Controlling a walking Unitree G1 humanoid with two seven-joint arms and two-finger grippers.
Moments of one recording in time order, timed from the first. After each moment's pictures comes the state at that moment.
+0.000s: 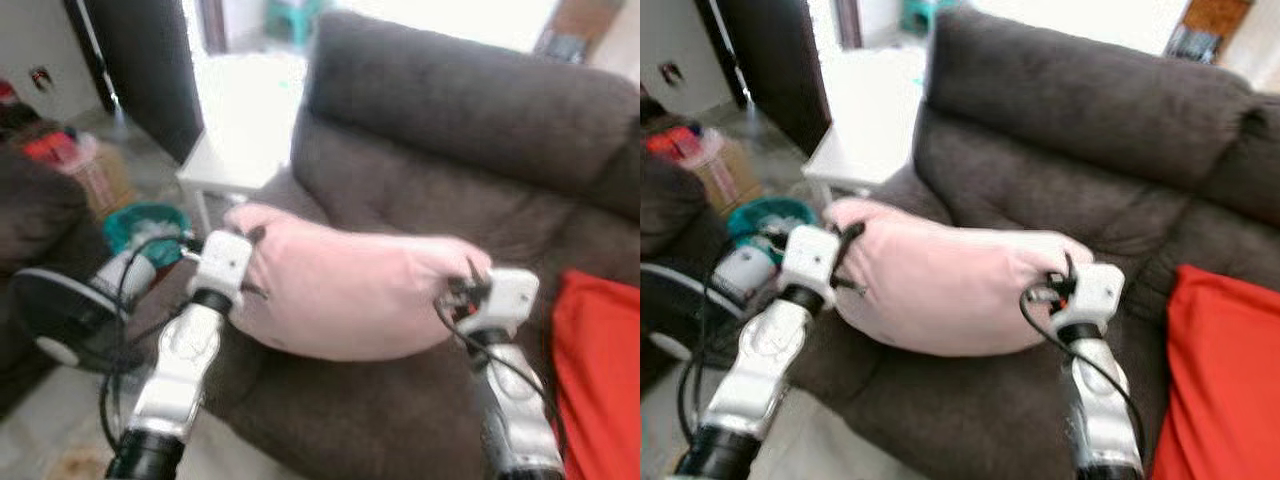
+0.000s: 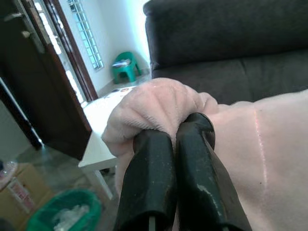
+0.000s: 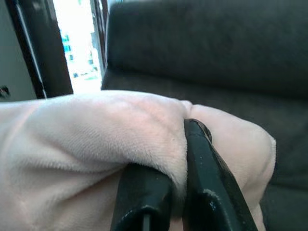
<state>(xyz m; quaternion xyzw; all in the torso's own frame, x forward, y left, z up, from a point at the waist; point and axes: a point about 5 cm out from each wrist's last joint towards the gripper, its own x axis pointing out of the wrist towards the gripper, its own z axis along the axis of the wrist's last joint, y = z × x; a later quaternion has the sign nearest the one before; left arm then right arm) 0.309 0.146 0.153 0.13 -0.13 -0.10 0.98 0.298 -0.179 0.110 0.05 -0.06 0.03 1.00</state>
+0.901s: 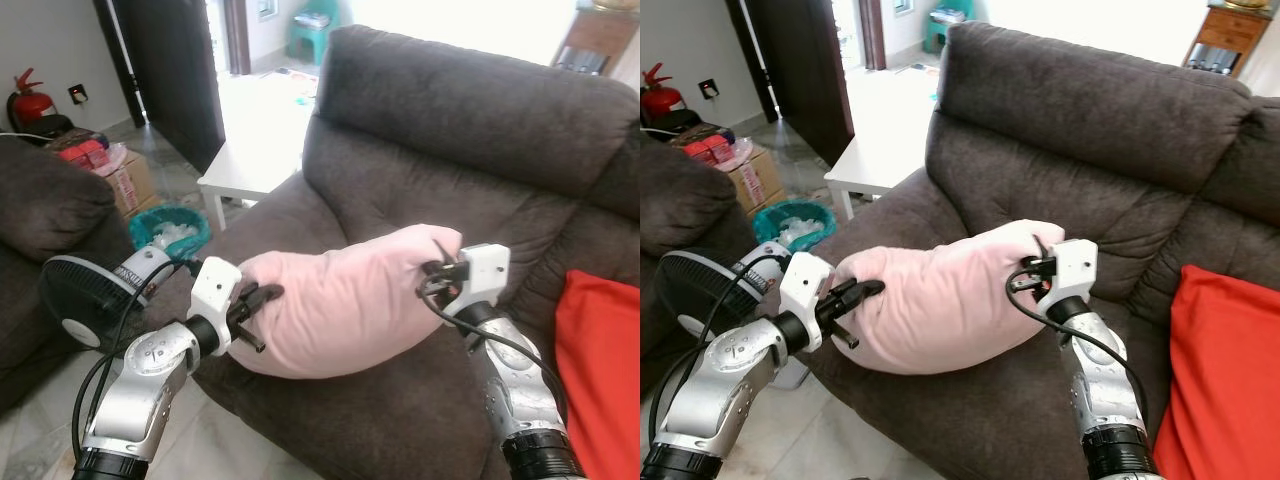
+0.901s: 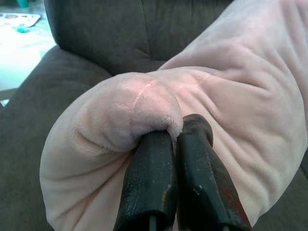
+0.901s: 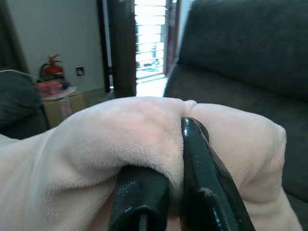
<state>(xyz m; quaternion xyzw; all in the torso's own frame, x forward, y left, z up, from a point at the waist) 0.283 0.148 0.126 0.05 0.06 -0.32 0.94 0.317 -0.169 0.113 0.02 -0.03 0.18 0.98</state>
